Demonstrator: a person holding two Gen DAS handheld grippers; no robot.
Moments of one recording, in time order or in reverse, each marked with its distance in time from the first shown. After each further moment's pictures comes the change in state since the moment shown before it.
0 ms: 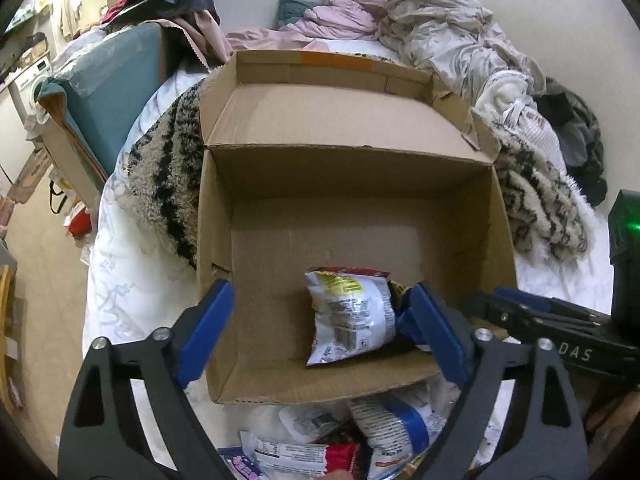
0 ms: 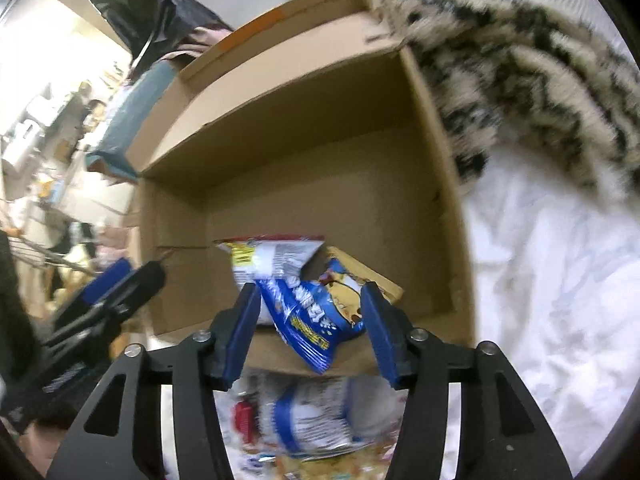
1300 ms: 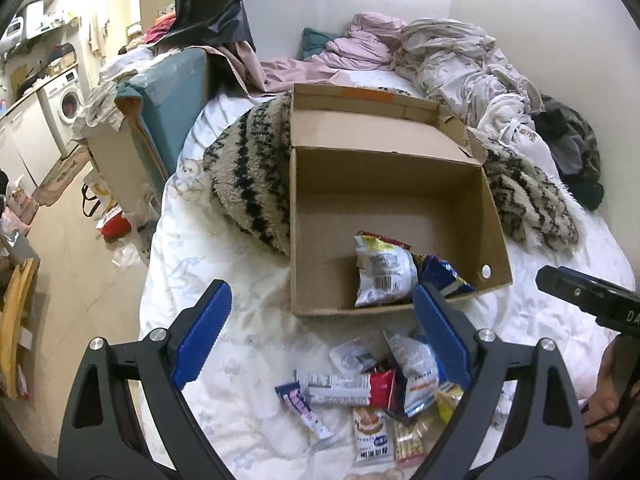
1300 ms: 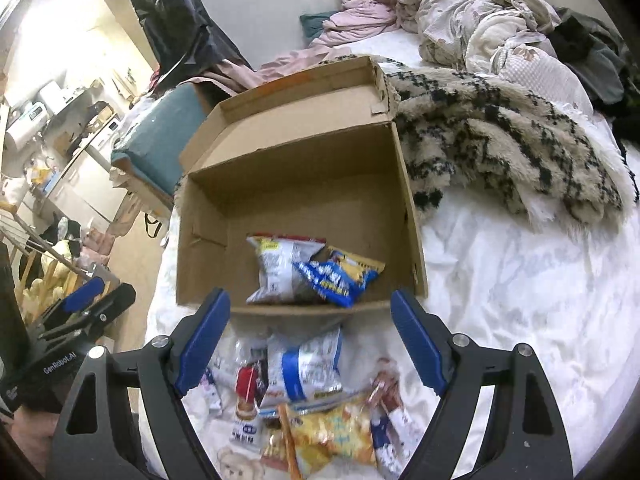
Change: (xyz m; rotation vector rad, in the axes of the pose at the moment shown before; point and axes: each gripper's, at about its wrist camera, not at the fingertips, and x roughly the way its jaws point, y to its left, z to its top) left arm -0.103 0.034 -0.063 -0.010 -0.114 0.071; right arm -0.097 0.037 -0.062 -0.094 -0.155 -0.028
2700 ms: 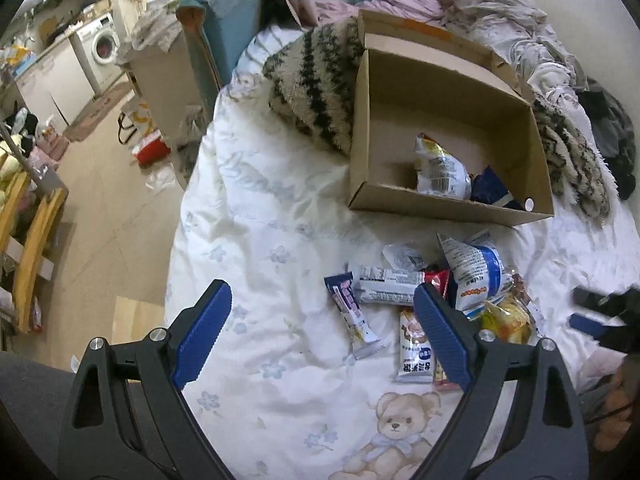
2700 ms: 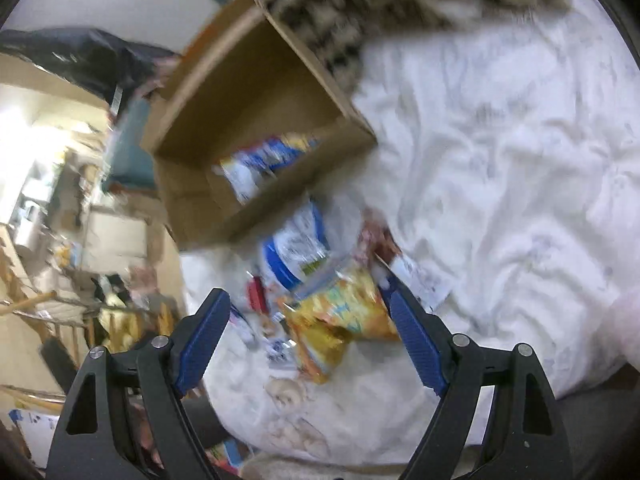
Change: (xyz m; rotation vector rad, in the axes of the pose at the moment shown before) left arm -0.005 0.032 -0.074 -0.121 0.213 0.114; right arm 0.014 -0.066 -0.083 0.416 0.289 0.089
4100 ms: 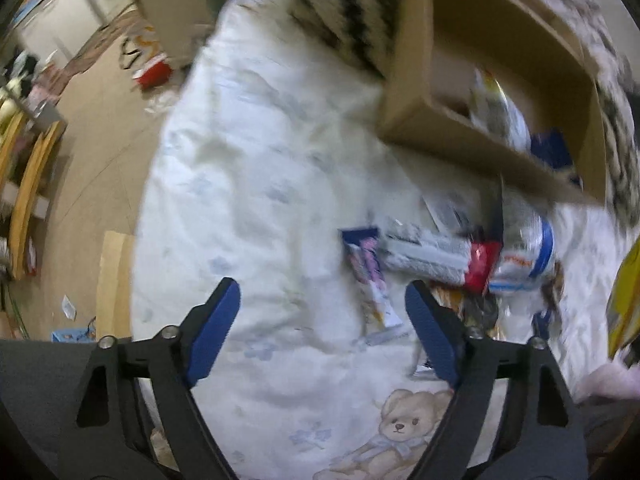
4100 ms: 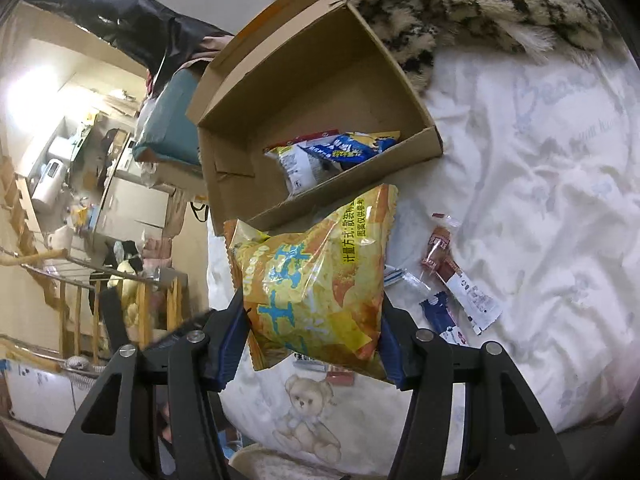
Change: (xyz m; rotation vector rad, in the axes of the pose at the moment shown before) left arm 0.082 0.005 -0.008 -0.083 0.265 0.021; right arm -0.010 0.038 0.002 -0.134 -0.063 0.127
